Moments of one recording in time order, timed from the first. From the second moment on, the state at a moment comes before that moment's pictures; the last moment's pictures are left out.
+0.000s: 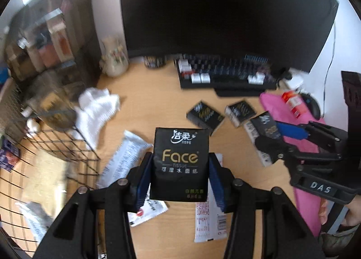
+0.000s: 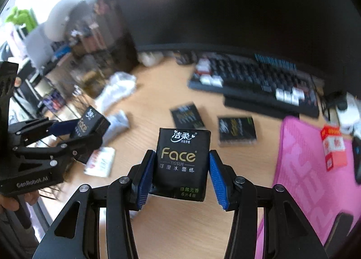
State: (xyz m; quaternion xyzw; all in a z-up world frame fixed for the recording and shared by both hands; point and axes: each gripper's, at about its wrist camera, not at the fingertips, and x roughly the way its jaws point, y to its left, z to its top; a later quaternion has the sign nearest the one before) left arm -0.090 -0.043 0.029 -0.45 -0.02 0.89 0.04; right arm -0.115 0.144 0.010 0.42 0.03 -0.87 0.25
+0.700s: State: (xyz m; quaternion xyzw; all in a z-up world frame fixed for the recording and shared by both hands) left arm 0.043 -0.224 0.052 -0.42 -0.11 0.89 -0.15; right arm -0.036 -0.086 0.052 0.38 0.11 -0.79 0.47
